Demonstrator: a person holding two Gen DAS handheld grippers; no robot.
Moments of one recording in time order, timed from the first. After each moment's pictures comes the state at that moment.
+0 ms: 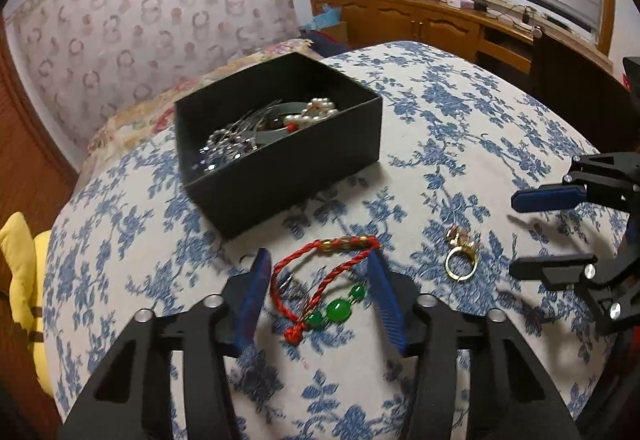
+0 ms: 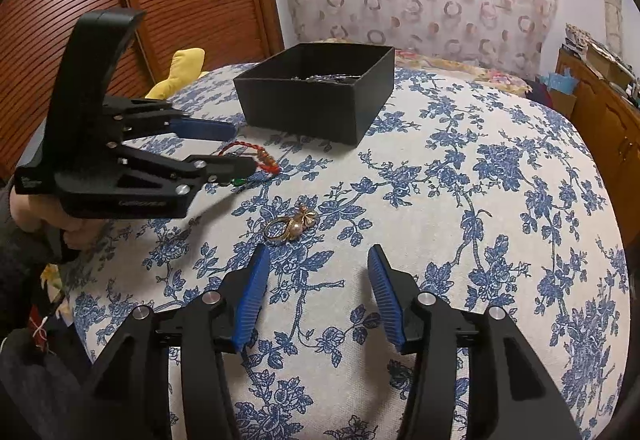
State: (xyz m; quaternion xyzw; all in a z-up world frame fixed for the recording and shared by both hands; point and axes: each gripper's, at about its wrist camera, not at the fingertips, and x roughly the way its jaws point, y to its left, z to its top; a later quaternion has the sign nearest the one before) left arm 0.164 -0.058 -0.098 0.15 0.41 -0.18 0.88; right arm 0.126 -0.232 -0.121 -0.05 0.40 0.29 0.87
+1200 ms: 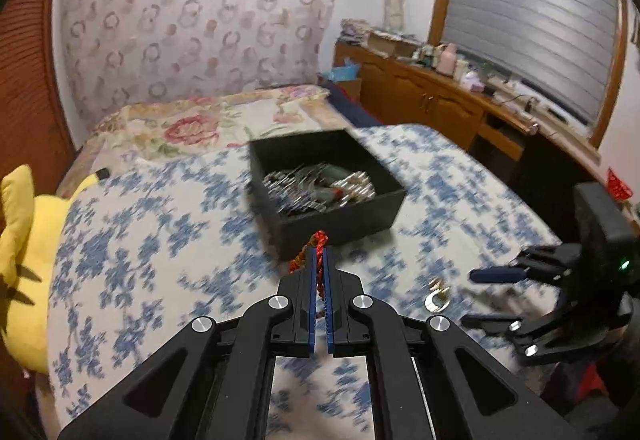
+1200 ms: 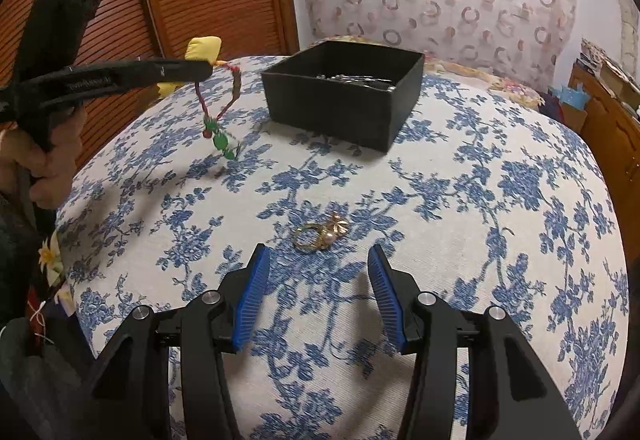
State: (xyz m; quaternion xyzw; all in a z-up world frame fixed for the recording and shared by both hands) left arm 0.141 0.017 -0.044 0.01 0.35 -0.18 0.92; right arm 0.121 -0.209 -0.117 -0.08 0.39 0.31 0.86
